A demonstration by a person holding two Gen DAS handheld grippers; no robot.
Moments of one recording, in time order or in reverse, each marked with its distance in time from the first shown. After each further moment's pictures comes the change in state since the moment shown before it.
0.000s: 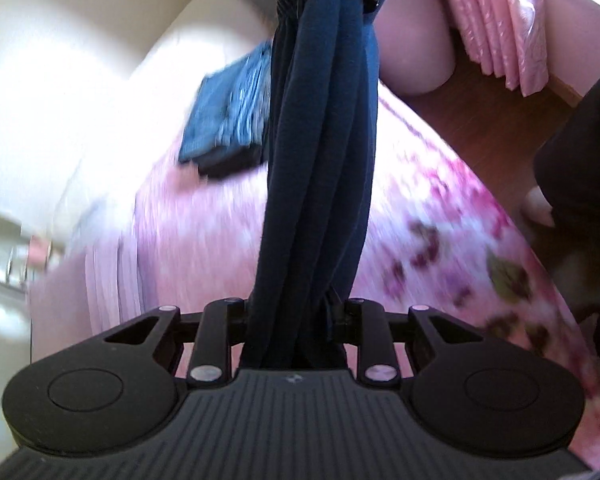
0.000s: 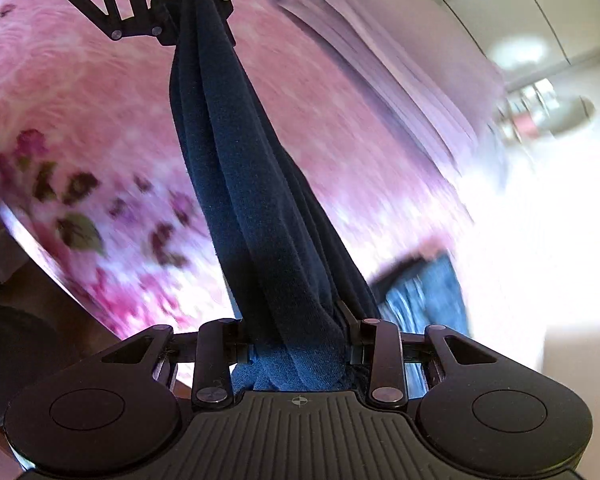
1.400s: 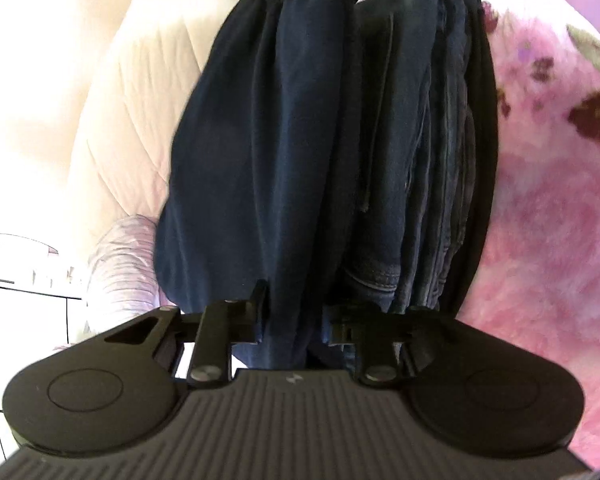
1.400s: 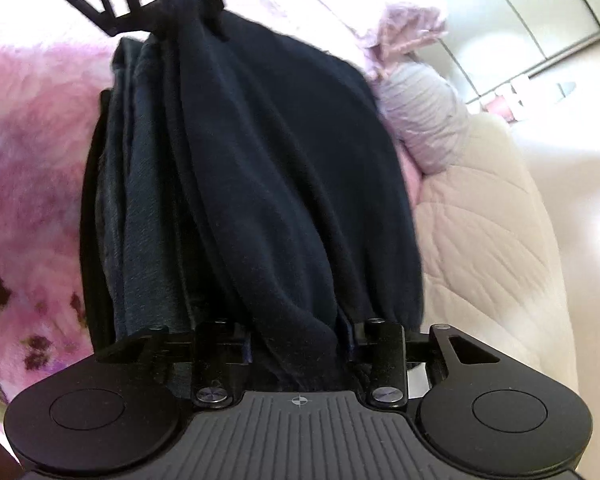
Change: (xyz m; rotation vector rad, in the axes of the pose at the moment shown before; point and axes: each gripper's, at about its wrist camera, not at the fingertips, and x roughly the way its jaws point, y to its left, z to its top) left arm 0.461 0.144 0.283 -0.047 0.267 0.173; right arm 0.350 -0.364 -0.301 -0.087 -0.254 -0.029
